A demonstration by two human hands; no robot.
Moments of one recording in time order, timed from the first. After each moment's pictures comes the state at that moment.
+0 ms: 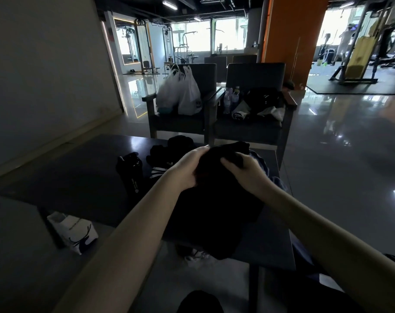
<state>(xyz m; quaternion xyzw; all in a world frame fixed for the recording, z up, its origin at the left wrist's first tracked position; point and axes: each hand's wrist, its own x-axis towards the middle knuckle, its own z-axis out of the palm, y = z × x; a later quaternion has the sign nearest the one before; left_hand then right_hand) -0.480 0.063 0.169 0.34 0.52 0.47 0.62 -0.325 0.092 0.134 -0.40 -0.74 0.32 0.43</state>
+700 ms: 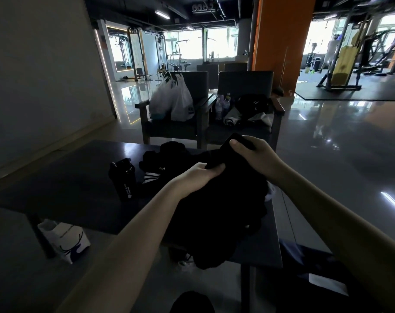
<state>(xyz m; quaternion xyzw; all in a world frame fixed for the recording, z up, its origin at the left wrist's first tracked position) -0.454 0.043 0.168 0.60 0.55 0.33 0.48 -0.280 0.080 0.193 -0.39 -0.72 0.34 0.45</state>
